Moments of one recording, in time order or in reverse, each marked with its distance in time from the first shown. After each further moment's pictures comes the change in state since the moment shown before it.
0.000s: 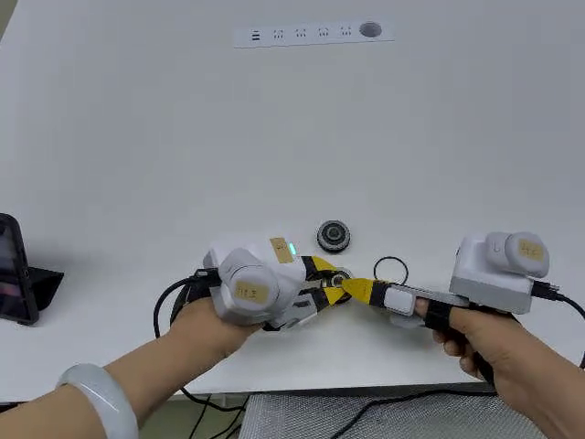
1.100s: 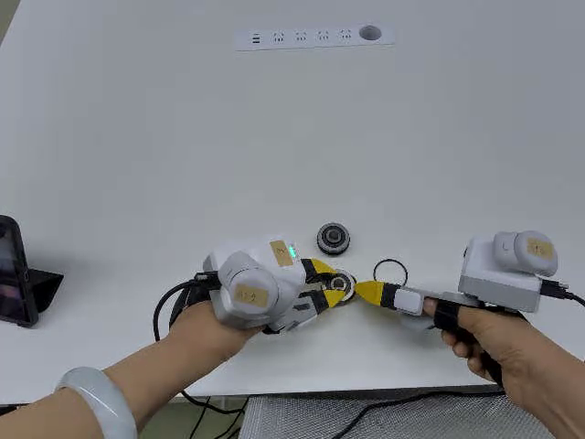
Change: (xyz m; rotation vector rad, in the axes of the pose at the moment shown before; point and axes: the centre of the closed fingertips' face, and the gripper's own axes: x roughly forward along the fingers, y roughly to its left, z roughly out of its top) left arm 0.000 0.001 0.001 -0.008 -0.001 0.006; right arm -0.006 -0.003 0.001 -0.016 0.025 -0.012
